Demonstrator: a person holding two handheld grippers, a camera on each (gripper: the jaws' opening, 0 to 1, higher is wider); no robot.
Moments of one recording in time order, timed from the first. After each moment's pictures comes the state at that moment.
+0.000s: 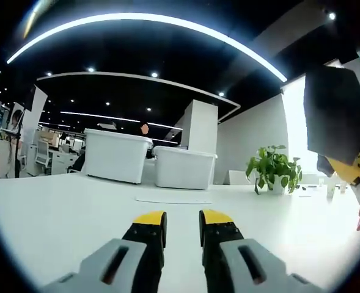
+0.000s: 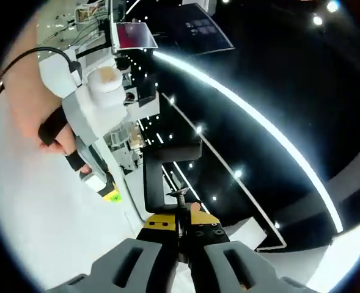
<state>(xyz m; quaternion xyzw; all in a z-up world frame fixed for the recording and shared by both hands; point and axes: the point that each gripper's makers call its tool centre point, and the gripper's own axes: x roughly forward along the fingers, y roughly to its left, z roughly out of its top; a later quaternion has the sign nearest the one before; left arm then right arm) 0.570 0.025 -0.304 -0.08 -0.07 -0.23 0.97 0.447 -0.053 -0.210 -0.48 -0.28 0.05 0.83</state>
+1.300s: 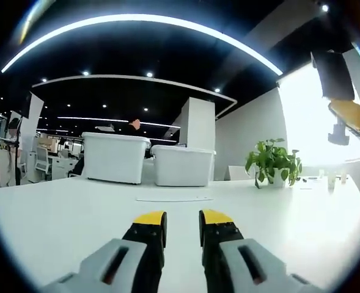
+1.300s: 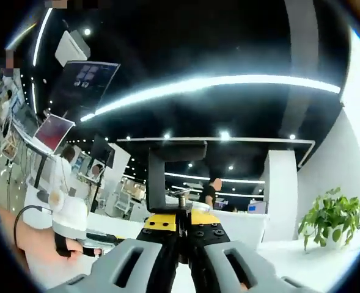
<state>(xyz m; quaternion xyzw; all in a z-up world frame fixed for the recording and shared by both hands) 0.568 0.020 -0.308 -0.05 -0.07 -0.23 0.97 0.434 -0.100 -0.191 -0.08 -0.25 0.13 0.95</state>
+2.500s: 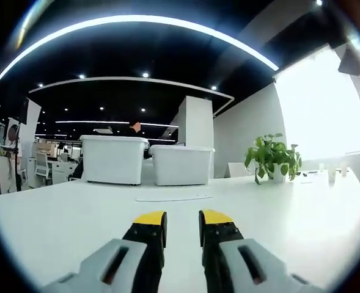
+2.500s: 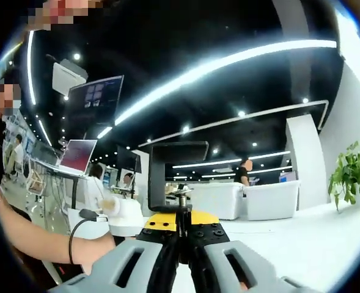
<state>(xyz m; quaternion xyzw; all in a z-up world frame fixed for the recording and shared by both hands) 0.572 0.018 -0.309 -0.03 -0.07 -0.23 0.97 0.381 -0.074 -0.238 0.00 -0.20 0.23 0.95</state>
